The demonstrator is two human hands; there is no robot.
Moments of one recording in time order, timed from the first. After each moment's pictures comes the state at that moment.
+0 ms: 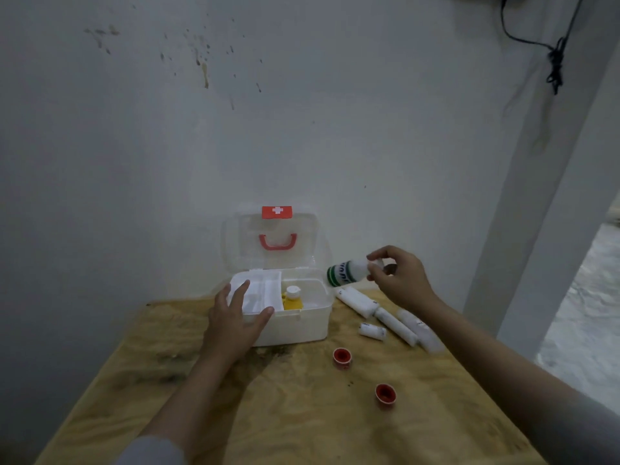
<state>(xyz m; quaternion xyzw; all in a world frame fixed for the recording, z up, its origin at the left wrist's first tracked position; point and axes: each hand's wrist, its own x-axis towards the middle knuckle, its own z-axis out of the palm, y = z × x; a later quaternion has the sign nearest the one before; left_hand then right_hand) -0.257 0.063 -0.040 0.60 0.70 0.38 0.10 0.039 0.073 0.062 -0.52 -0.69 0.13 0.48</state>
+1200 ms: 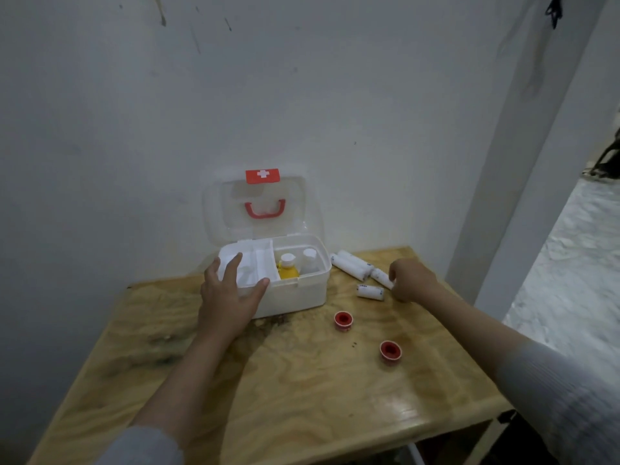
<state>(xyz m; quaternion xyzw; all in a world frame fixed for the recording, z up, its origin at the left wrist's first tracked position) -0.258 0.059 -0.039 0.61 0.68 0.40 0.10 0.073 0.096 -0.017 -0.75 -0.66 0.05 0.07</state>
